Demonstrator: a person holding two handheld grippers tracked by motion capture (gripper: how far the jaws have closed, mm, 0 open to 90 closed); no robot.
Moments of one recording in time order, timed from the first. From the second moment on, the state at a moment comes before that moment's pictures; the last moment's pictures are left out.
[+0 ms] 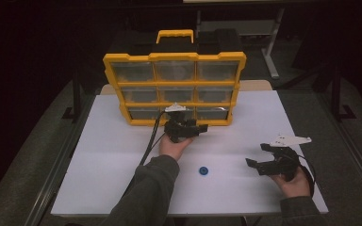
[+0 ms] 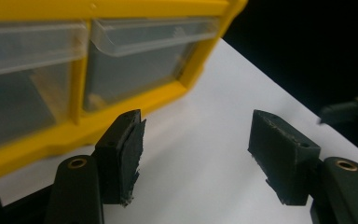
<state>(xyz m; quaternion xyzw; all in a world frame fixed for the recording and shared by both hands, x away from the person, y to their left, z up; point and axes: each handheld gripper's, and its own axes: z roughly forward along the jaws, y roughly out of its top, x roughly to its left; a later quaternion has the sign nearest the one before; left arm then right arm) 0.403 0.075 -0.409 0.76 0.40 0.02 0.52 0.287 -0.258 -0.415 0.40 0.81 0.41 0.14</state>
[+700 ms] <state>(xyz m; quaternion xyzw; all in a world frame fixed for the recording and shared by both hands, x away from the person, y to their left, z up) 0.432 0.049 -0.424 0.64 0.52 -0.05 0.56 0.291 -0.258 -0.416 0.39 0.81 0.41 0.14</state>
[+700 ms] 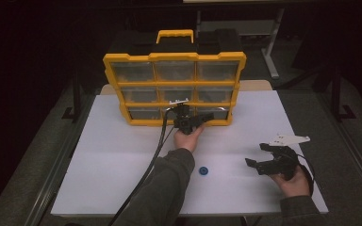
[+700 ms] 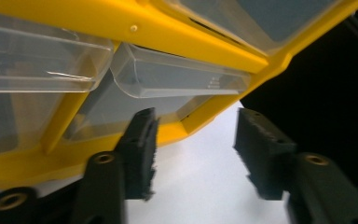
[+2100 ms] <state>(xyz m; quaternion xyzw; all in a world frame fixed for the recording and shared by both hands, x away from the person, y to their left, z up) 0.426 0.050 -0.430 0.53 0.58 -0.12 0.61 0.292 -0.260 -0.417 0.40 0.81 0.41 0.14</state>
